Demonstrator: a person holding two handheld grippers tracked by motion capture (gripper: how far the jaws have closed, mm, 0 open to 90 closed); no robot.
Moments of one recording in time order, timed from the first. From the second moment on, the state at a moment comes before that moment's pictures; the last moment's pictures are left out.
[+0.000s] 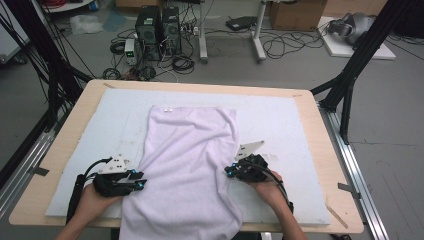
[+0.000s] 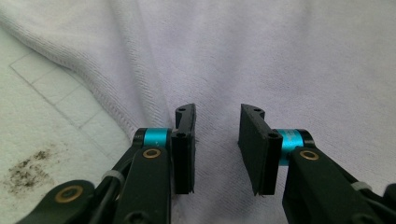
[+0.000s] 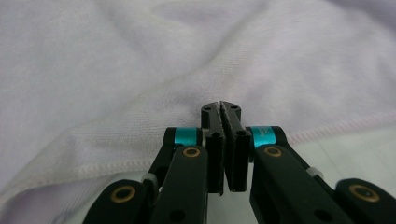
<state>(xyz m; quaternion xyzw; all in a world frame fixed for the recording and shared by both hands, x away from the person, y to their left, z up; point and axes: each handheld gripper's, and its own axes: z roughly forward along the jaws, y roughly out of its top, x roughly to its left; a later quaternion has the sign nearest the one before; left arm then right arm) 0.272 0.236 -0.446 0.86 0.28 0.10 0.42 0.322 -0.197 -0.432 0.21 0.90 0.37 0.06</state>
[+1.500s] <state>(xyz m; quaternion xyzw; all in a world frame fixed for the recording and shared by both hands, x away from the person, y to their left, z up) 0.252 0.249 -0.441 0.87 0.25 0.10 0.41 0.254 -0.215 -0.441 0.13 0.92 0.38 0.01</state>
